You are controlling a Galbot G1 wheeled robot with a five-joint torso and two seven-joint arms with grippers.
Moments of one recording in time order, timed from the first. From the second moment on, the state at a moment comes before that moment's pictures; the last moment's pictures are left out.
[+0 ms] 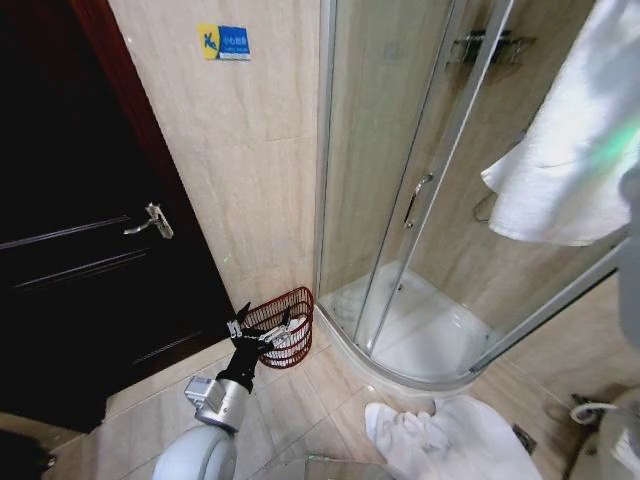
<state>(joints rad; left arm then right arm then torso) 1.82 -1.61 -0.47 -2.46 -0.07 0.17 0.15 -0.17 0.68 0.50 1.81 0.34 -0.12 0.20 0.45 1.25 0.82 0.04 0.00</state>
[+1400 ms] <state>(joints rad) 1.82 -1.61 -0.47 -2.46 -0.07 0.17 0.15 0.08 0.59 0.45 1.76 0.87 -0.35 0.17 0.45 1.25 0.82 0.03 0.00</state>
